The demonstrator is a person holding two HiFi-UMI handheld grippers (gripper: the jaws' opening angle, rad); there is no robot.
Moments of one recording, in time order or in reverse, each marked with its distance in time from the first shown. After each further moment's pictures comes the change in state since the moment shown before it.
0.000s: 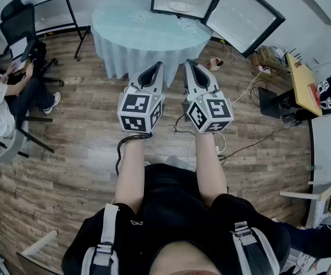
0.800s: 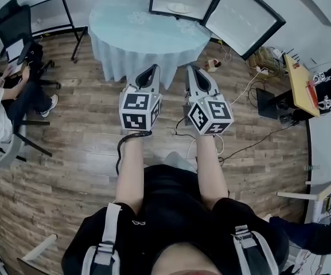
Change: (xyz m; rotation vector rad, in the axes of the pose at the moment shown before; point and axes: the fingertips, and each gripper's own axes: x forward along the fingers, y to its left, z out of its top) left arm 0.025 0.037 -0.019 0.013 0.062 0.062; right arm 0.023 -0.021 -0.019 0.039 0.047 -0.045
